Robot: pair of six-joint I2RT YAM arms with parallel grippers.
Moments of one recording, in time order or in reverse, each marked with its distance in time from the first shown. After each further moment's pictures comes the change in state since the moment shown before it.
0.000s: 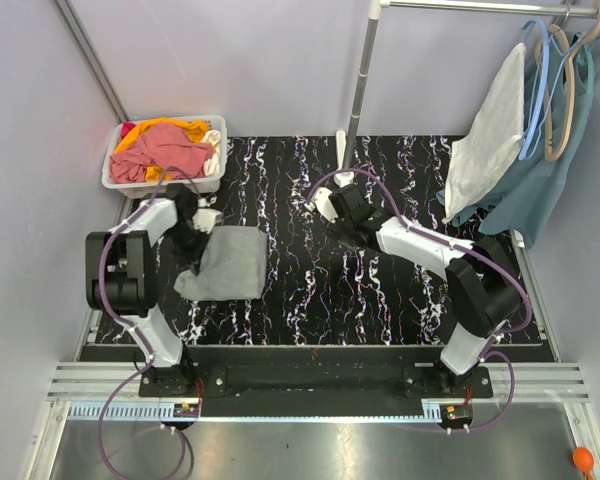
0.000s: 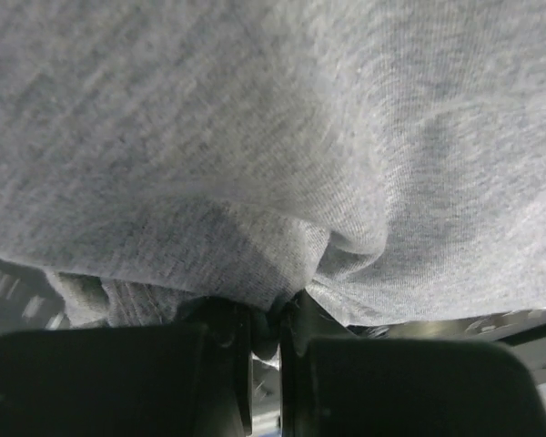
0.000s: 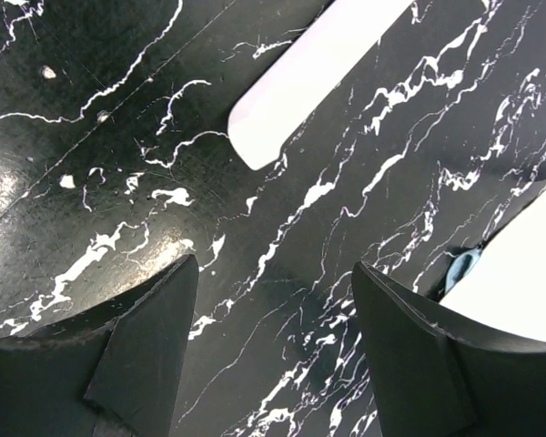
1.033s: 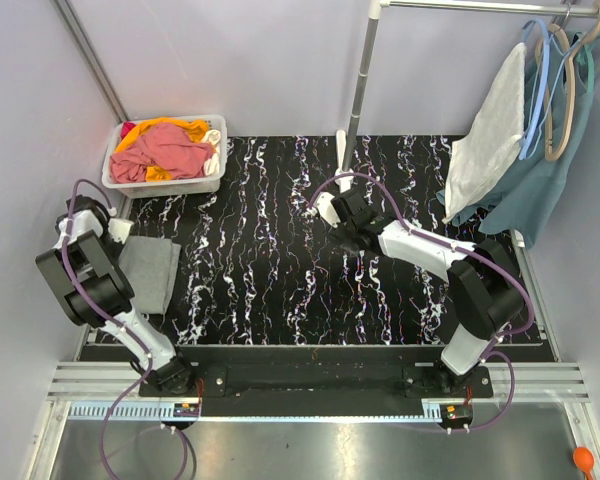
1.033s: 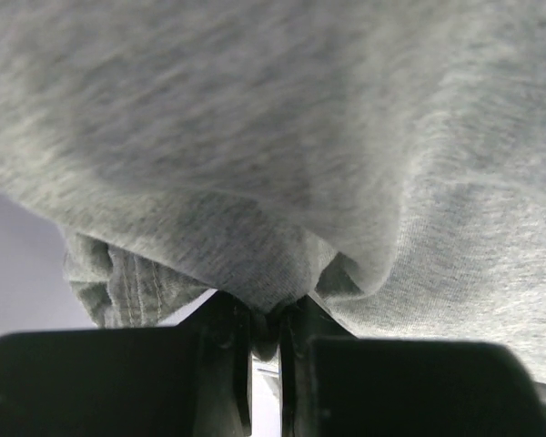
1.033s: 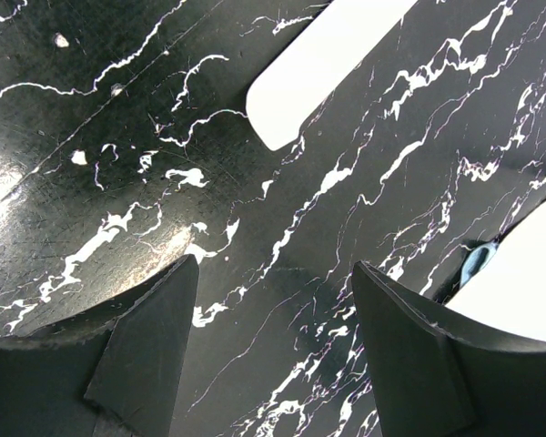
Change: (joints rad) left arm 0.596 -0.004 0.028 0.119 -0.362 0.381; right arm 0.000 -0.025 -0.047 0.003 -0.014 0.008
